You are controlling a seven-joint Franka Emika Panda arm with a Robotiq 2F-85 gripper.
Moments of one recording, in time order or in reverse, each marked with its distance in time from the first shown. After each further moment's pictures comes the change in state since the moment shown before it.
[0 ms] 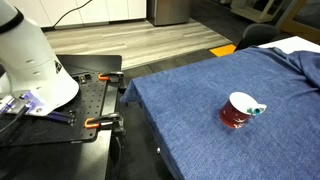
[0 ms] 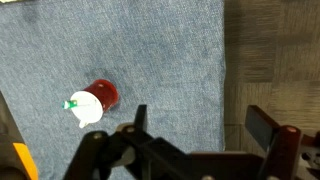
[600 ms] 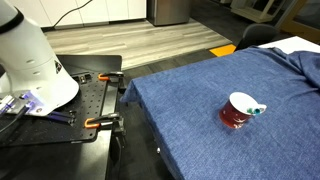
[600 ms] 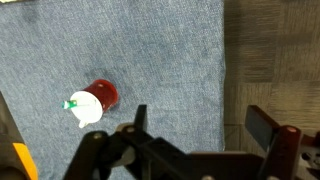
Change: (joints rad) arm 0.002 0.000 -0.003 0.000 0.000 0.000 0.000
